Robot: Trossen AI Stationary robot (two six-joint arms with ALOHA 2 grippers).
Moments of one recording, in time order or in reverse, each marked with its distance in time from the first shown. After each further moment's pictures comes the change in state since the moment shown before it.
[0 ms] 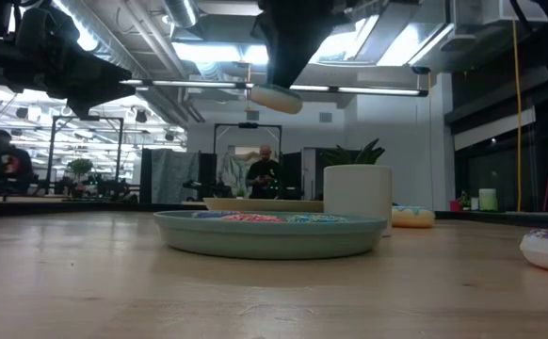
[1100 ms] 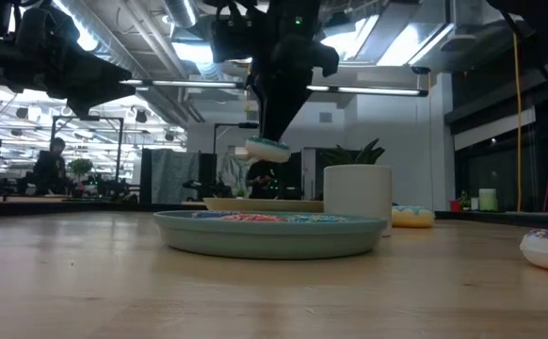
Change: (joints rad) left arm 0.000 0.000 0.000 0.000 0.000 0.000; right arm -0.145 0.000 -0.153 0.156 -0.117 -0.147
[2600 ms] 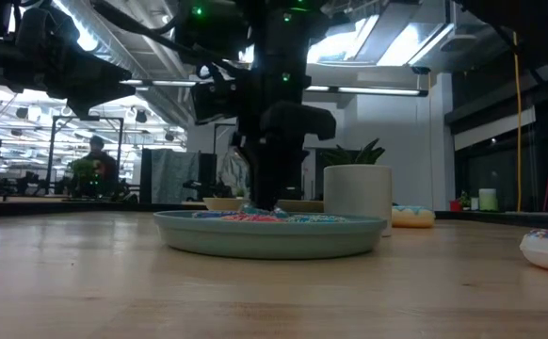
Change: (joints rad) left arm 0.000 0.000 0.000 0.000 0.000 0.000; right arm 0.024 0.132 -0.047 0.111 -0.082 0.004
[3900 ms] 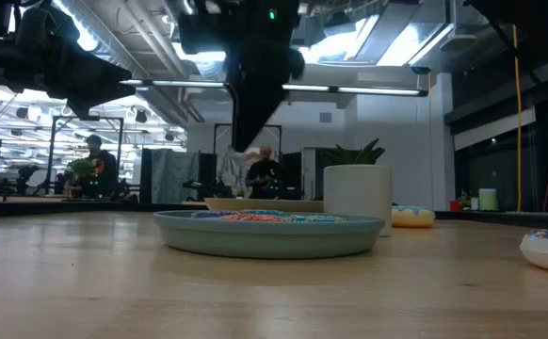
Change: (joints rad) left arm 0.000 0.000 0.000 0.000 0.000 0.000; right arm 0.041 -0.001 0.245 -0.152 0.196 0.105
